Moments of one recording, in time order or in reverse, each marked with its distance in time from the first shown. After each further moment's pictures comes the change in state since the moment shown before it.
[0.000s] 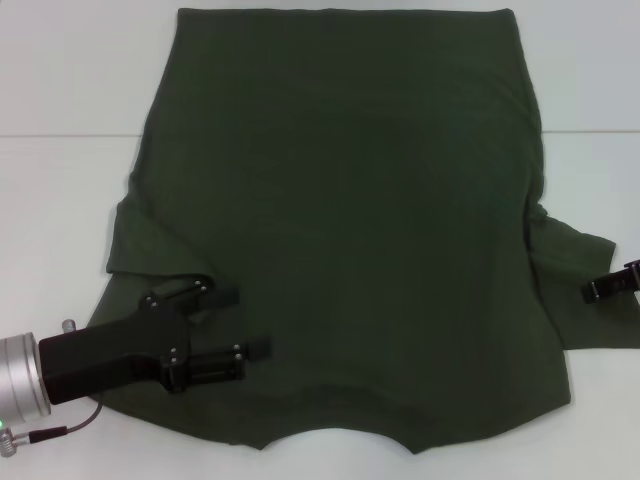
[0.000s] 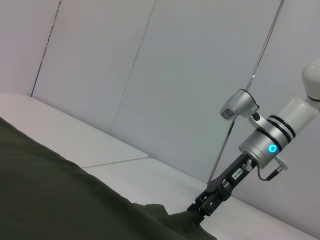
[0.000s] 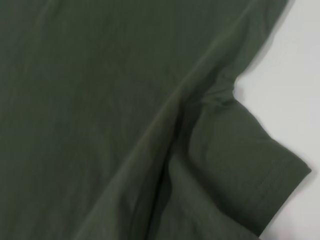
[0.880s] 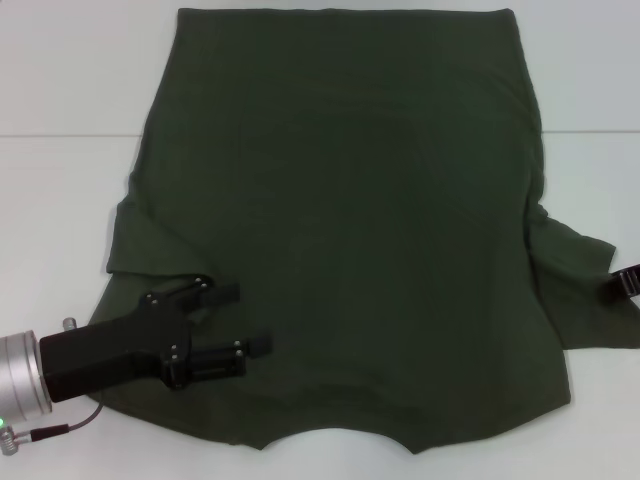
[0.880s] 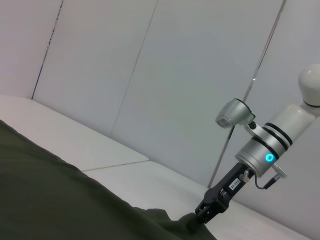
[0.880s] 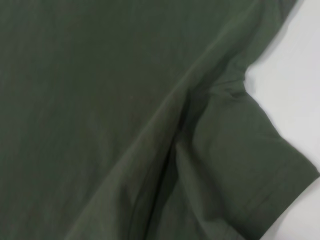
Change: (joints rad) left arm -0.002 0.000 0.000 -0.006 -0.009 -0.002 0.001; right arm 0.007 0.009 -0.071 0.028 -0.009 0.049 0.017
